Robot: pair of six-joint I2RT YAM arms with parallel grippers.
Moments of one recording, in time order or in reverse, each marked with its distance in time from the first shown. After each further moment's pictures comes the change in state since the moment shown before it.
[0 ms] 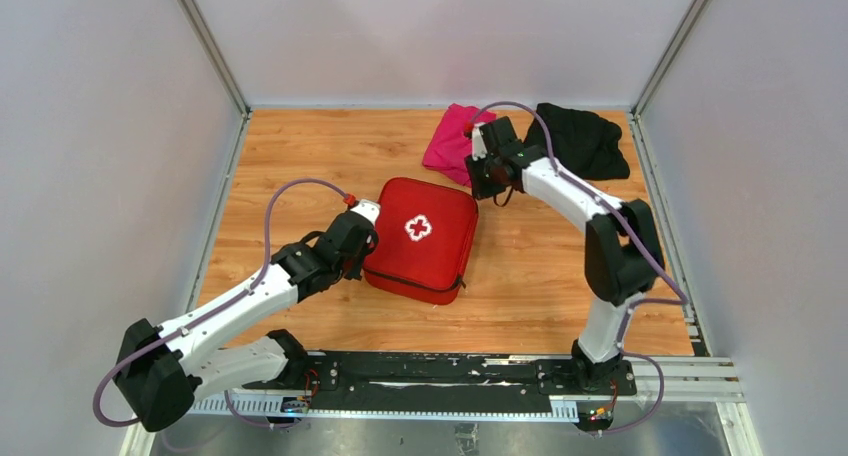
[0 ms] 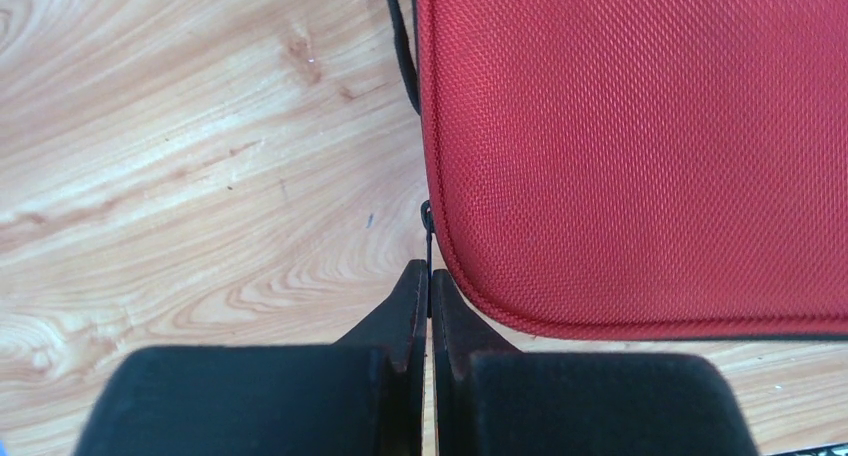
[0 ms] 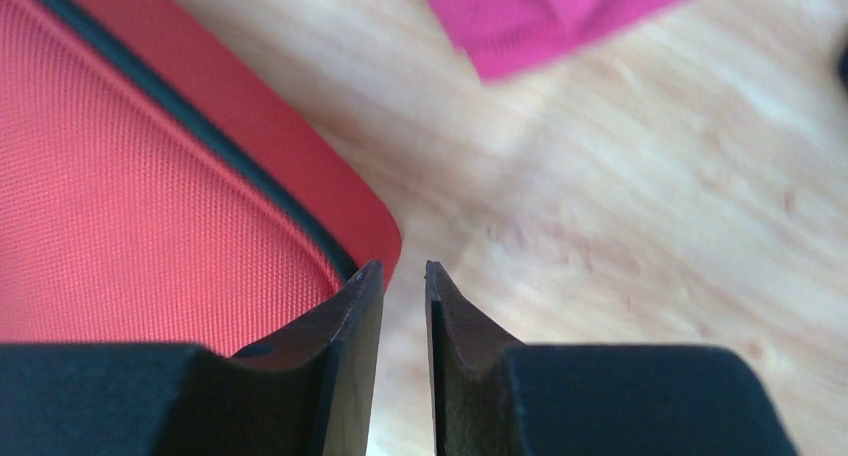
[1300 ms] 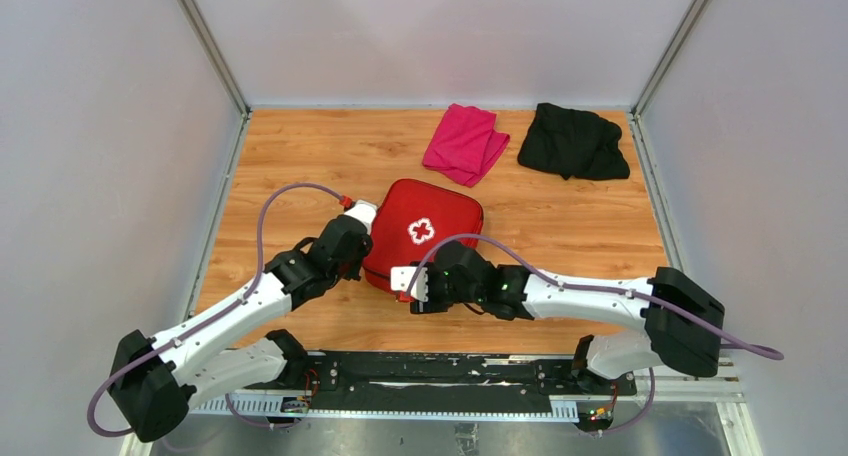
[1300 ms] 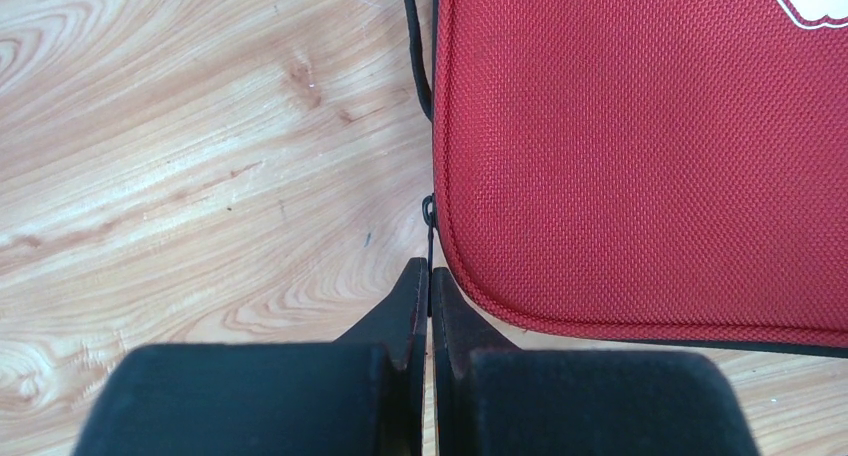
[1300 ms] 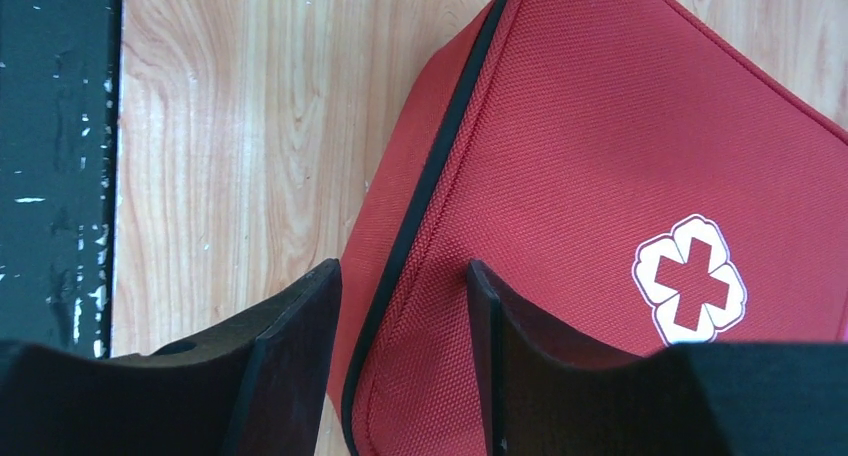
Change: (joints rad) left arm 0.011 -0.047 -0.042 0.072 0.002 0.042; right arm 0.678 -0.544 -0.741 0.506 -0.058 -0.578
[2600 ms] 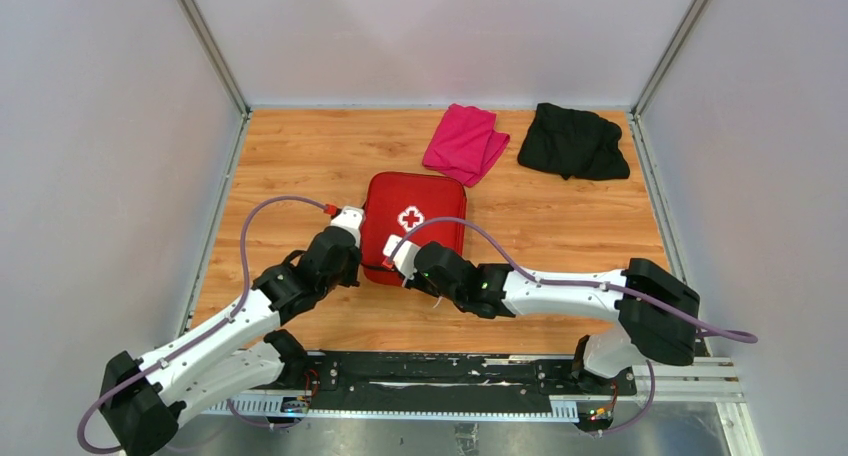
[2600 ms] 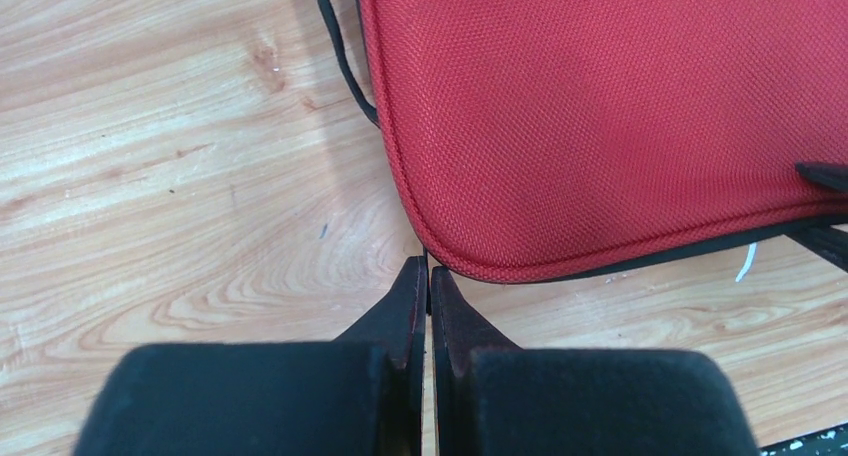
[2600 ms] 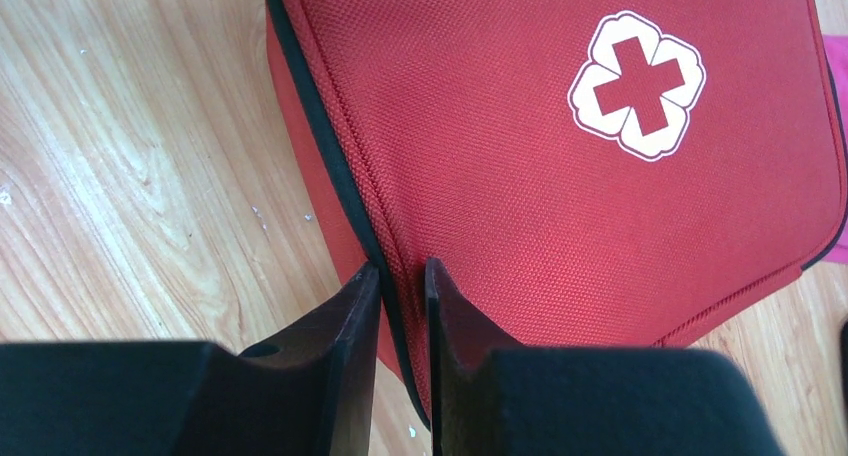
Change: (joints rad) left arm 0.004 -0.140 -0.103 0.056 0.069 -0.127; right arm 0.046 0.136 0.101 0.005 0.438 0.313
